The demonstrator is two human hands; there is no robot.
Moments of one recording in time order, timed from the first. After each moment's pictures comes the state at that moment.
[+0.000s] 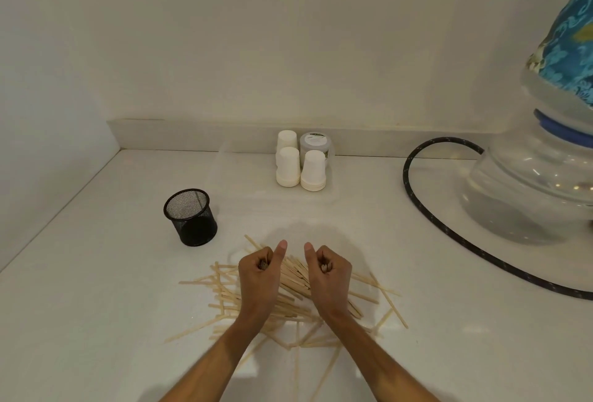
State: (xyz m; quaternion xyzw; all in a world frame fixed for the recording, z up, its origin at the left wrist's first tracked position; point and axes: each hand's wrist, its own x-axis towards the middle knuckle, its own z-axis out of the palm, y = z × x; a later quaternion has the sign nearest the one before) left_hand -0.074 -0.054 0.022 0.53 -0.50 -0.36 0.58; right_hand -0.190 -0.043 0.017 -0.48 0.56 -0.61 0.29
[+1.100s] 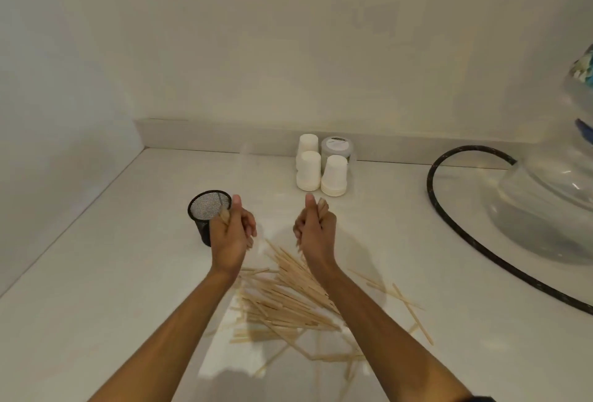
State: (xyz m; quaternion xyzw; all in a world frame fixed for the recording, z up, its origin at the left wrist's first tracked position) left_hand 0.003 -0.116 0.066 0.49 -0.45 -0.38 0.64; right_hand -0.138 -0.109 0.076 -0.41 0.49 -0.63 0.45
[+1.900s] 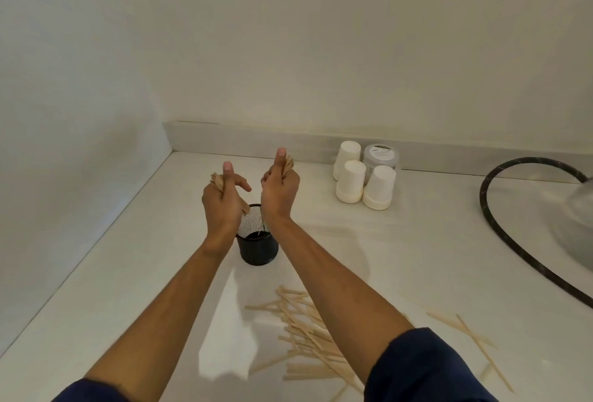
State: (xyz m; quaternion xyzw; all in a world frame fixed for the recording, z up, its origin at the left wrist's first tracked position) left_hand 0.107 -0.209 0.094 0.58 -0.44 -0.26 0.63; right_hand 0.028 -0.229 0.107 -0.37 0.46 -0.68 0.43
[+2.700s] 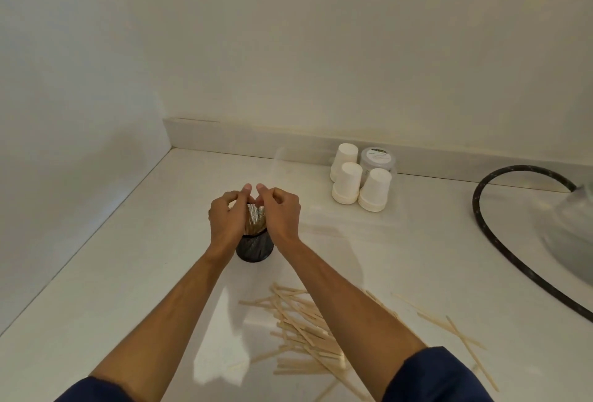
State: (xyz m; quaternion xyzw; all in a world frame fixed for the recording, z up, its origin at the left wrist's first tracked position) left_hand 0.099 -0.195 0.066 0.63 -0.44 -0.31 0.56; right_hand 0.005 -0.203 0.071 -0.47 0.53 -0.55 0.44
